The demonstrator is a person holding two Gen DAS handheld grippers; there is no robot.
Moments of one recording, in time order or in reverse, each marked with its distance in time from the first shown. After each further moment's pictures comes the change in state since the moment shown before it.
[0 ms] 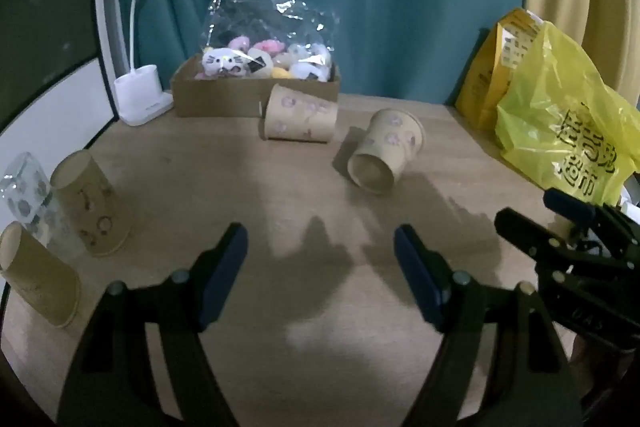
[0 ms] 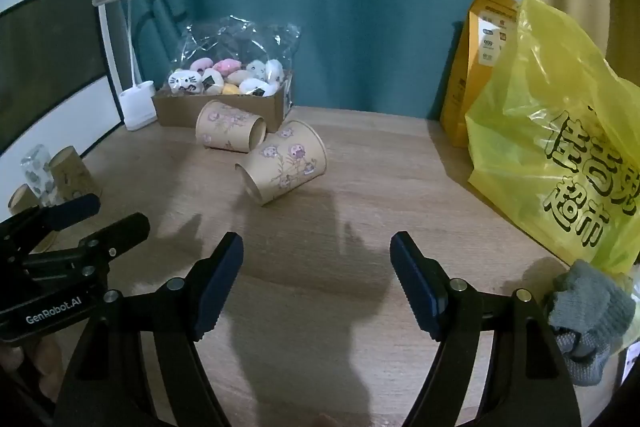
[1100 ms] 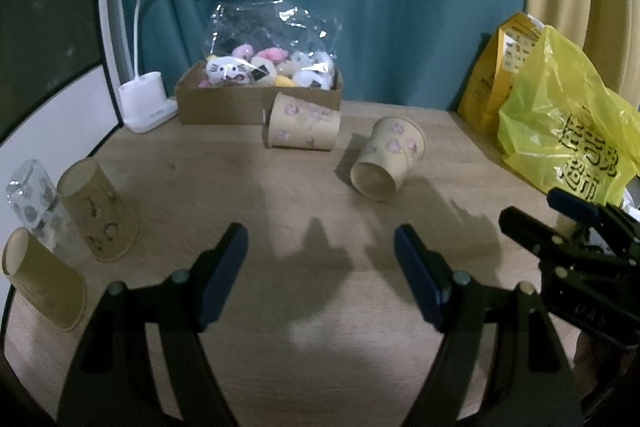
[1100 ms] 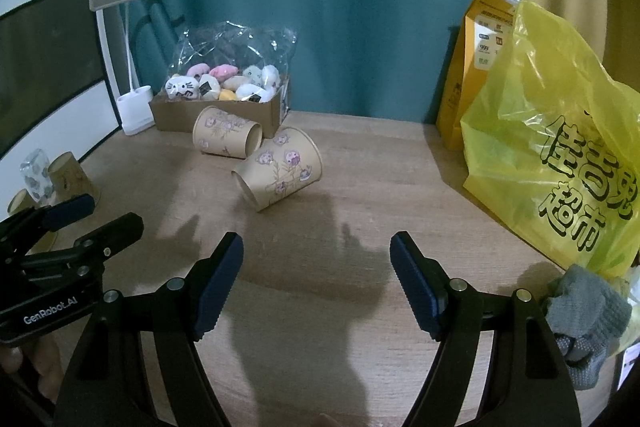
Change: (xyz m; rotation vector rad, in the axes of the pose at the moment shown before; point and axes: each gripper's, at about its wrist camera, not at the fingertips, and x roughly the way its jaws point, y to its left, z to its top) left arm -0.005 0.001 0.004 0.008 -0.021 0.010; right arm -0.003 -0.004 0.006 0.005 -0.007 -0.002
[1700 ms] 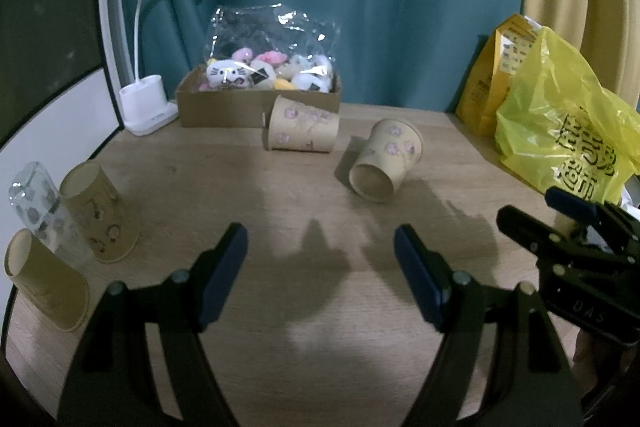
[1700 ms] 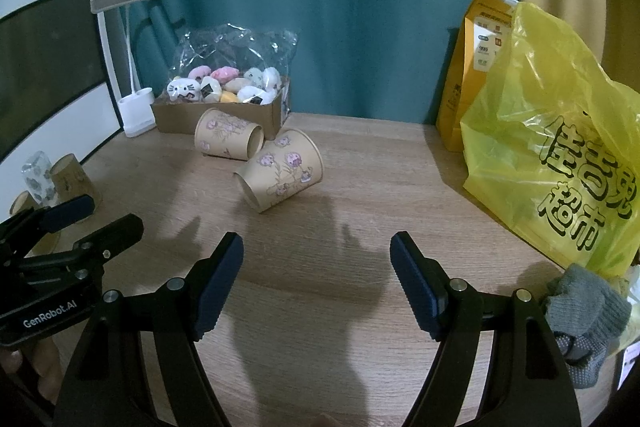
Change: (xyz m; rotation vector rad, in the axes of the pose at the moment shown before) left arm -0.004 -0.001 -0.001 0.004 -0.008 0.000; right arm -0.001 -0.001 0.000 -0.002 -0.001 -0.002
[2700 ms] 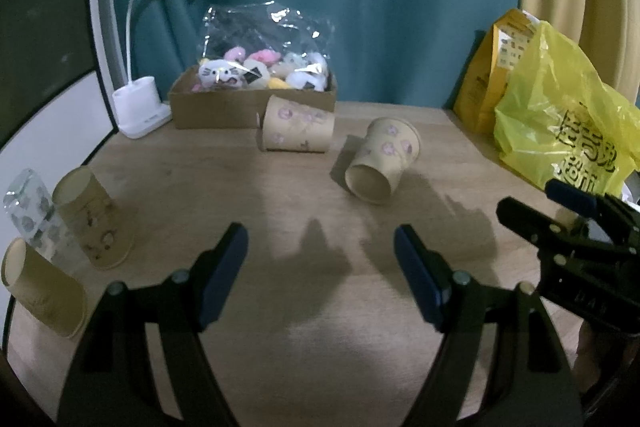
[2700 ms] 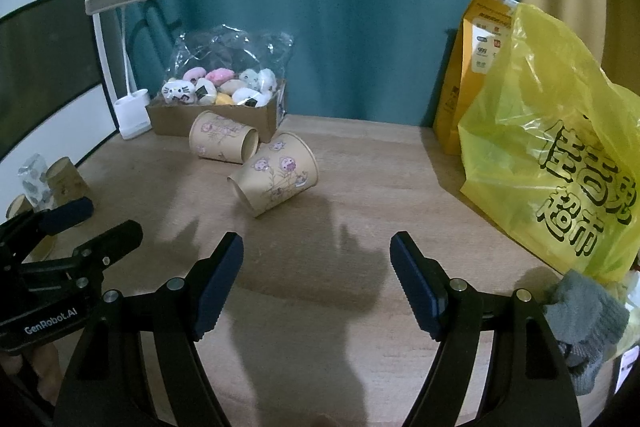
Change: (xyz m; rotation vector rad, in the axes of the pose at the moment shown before) left arm 0.006 -0.005 0.007 0.016 0.015 -0.004; right arm 0.004 -0.005 0.005 0.005 -0.003 -0.003
